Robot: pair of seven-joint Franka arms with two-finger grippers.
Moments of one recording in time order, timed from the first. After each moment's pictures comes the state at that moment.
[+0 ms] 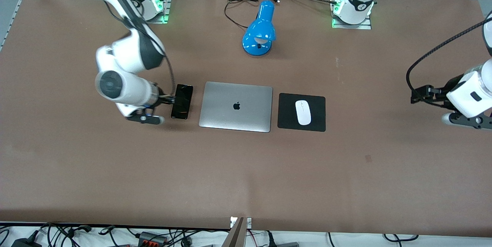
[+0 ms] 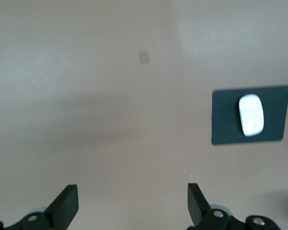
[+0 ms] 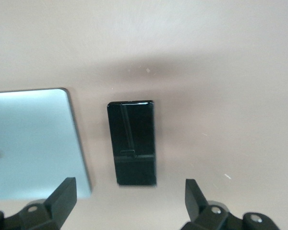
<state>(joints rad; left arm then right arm) 0.18 0.32 -0.22 -1.35 0.09 1.48 0.10 0.07 0.38 0.26 -1.73 0.04 1.91 0.47</state>
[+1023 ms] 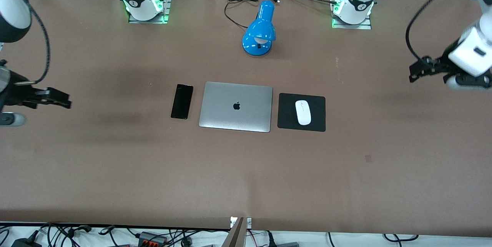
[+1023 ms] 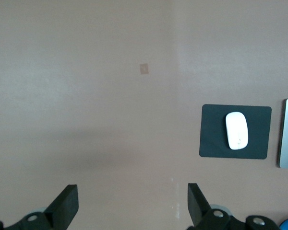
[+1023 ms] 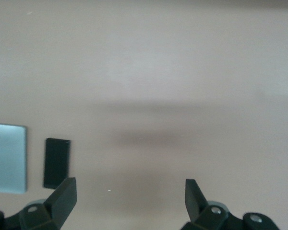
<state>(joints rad) -0.03 -0.03 -0.01 -1.70 0.02 1.70 -0.01 -0.06 0.35 0.06 -1.24 -0.07 1.58 0.00</state>
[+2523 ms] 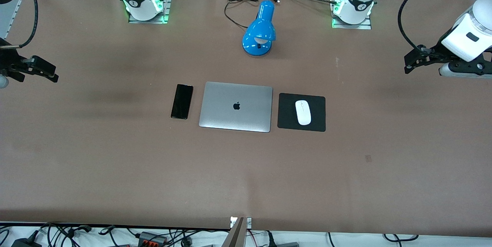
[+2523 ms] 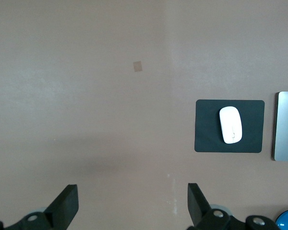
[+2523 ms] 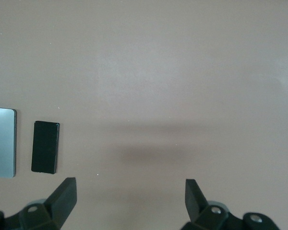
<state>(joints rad) -0.06 -0.05 0.00 -1.72 0.02 1.70 -0.01 -0.06 0.05 -0.01 -1.63 -0.03 1.71 -0.07</state>
